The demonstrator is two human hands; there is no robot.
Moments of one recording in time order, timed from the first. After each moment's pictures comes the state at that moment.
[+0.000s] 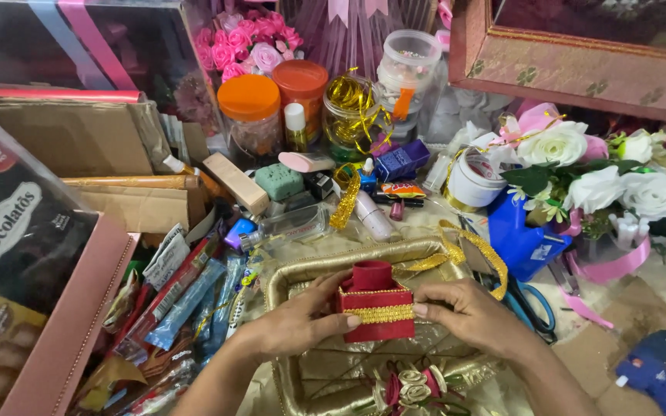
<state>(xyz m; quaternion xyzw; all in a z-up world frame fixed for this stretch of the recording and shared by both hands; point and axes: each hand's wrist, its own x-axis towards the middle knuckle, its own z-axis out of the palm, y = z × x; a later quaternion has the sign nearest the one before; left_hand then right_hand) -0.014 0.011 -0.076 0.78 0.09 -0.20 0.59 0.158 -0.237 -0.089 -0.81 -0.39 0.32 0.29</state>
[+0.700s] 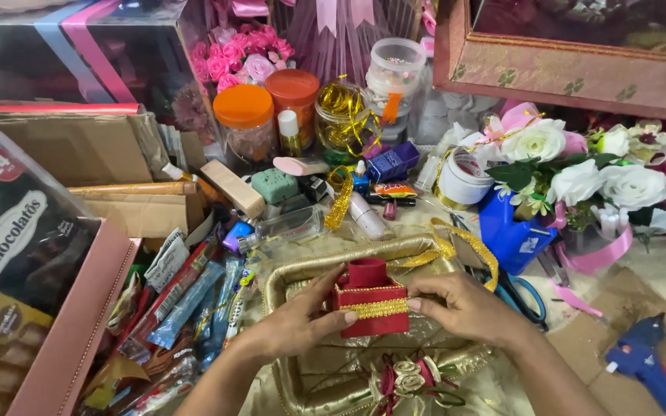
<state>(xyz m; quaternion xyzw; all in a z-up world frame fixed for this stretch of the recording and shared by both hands) -0.023 -0.001 -0.078 0.78 0.09 -0.17 0.60 0.155 -0.242 -0.080 -0.82 -0.43 0.30 0.21</state>
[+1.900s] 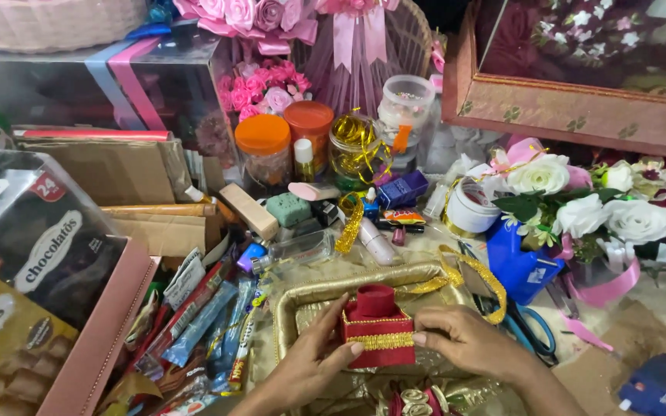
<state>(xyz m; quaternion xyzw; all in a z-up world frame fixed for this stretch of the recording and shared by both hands) -0.042 -0.023 -0.098 0.73 0.14 -0.06 0.66 0.152 -0.239 -0.082 -0.80 -0.46 0.32 0.22</state>
